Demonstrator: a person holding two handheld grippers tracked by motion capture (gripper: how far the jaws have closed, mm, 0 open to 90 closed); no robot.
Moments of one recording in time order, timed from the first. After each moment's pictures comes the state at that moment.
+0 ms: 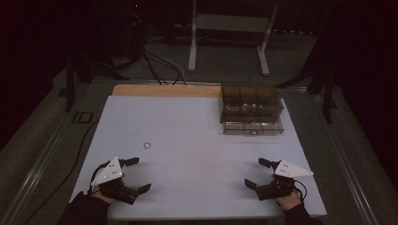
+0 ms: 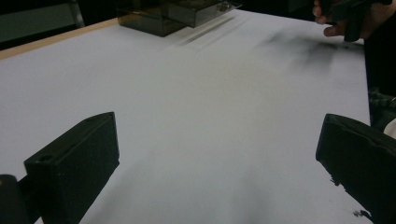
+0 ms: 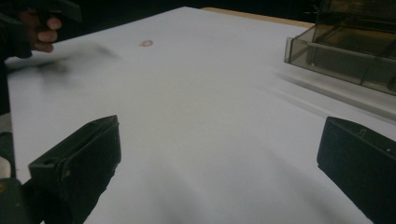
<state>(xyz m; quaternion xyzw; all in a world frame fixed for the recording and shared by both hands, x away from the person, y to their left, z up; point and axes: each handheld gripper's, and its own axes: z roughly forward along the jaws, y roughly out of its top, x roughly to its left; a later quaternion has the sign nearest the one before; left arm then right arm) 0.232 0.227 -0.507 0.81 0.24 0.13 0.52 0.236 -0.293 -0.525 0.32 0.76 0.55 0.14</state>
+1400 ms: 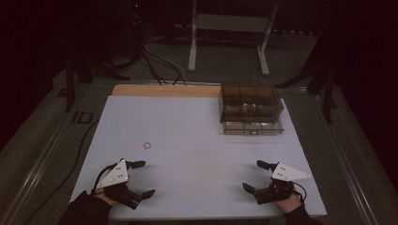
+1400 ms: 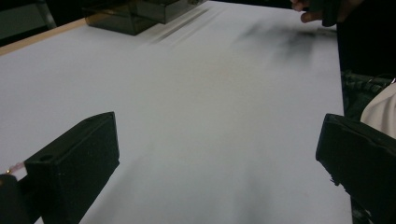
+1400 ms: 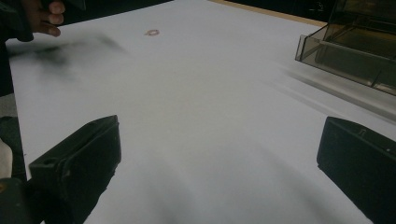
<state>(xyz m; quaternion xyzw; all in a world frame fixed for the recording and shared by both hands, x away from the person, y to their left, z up) 0.228 0.213 -0.500 0.82 0.19 0.11 0.52 0.228 -0.285 -0.519 0.30 0.78 0.53 0.14</state>
